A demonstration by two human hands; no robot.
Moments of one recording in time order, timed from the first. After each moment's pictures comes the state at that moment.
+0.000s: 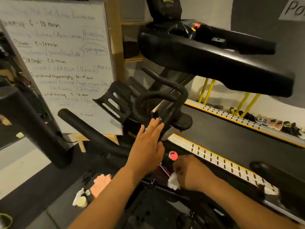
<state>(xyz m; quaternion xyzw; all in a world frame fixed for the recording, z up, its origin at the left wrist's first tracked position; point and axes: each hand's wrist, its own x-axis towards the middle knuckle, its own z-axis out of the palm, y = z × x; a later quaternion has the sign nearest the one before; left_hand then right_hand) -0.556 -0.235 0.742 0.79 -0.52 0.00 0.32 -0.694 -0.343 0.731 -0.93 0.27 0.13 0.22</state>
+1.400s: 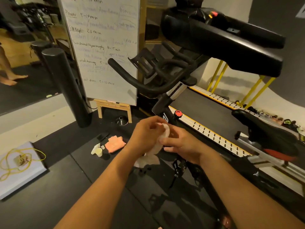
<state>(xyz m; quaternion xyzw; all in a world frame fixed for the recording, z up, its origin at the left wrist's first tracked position) -0.728 -0.019 0.760 0.76 -0.32 -0.20 0.53 -0.828 -0.140 0.767 -0.67 0.20 0.05 0.71</state>
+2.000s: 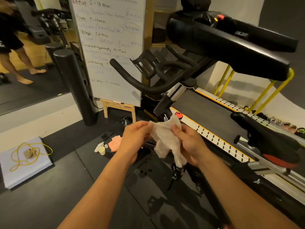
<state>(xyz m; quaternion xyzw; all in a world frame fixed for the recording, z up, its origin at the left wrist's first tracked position) -0.757 -0.023 0.745 0.65 -0.12 -0.28 0.70 -0.858 -0.170 0.755 -0.60 0.27 -0.07 0.75</state>
